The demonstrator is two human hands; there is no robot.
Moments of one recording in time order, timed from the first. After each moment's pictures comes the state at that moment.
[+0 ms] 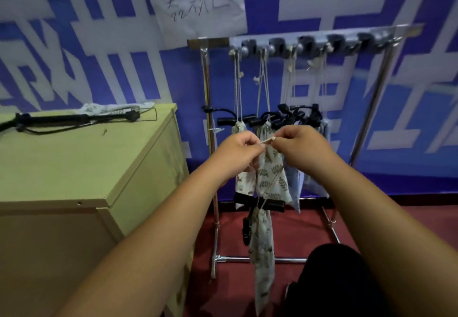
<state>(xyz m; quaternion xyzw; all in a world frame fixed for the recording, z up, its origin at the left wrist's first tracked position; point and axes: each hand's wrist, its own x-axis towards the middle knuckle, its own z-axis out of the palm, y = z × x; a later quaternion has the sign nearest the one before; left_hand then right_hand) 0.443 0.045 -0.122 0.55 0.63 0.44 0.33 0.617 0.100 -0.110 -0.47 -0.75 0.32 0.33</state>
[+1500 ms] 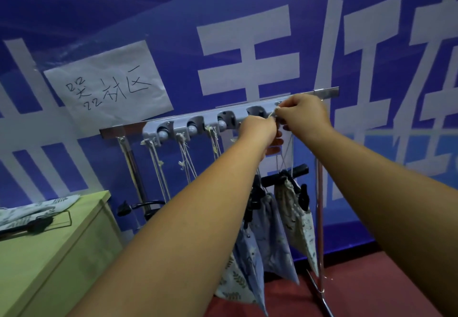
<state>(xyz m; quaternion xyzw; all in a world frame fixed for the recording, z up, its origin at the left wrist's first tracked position) 0.625 0.318 0.024 0.46 0.59 0.52 0.41 0.737 0.352 0.017 -0.50 -0.64 0.20 0.55</state>
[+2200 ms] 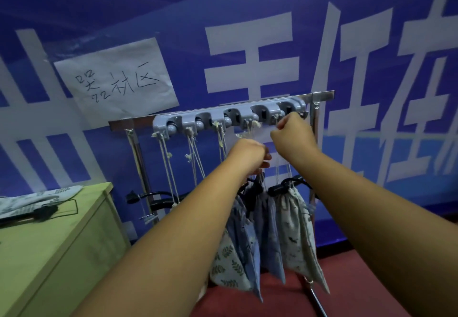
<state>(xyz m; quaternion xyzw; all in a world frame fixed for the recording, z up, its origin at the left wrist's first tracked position) 0.581 0.271 -0.016 0.51 0.63 0.43 0.39 0.707 0.297 -0.006 -0.57 -0.63 0.18 0.49</state>
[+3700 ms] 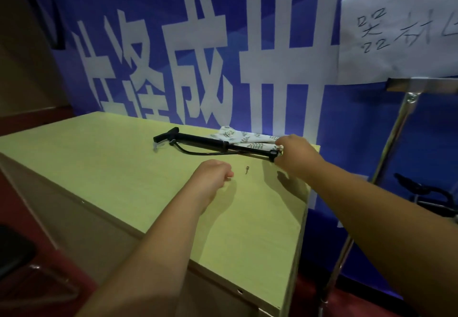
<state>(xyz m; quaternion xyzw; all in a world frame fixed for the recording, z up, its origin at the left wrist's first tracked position) 0.030 -0.033 -0.110 0.19 0.78 0.57 0.20 0.154 0.161 -0.079 -0.30 -0.93 0.10 0.19</state>
